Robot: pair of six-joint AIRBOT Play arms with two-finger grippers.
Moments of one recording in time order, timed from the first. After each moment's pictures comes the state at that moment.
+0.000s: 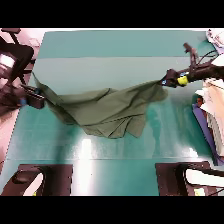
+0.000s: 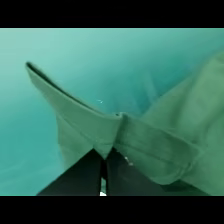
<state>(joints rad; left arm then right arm) -0.05 -0.61 0.74 1.38 -0.71 -1.18 -0.10 -1.38 1.28 -0.88 1.23 1.34</state>
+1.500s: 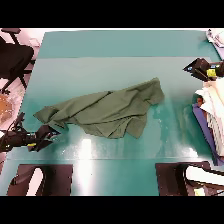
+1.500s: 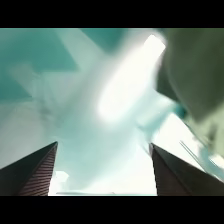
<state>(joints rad) 0.47 -0.61 0.36 0.95 -1.31 -1.57 -0.38 -1.33 1.35 -0.91 1.15 1.34</state>
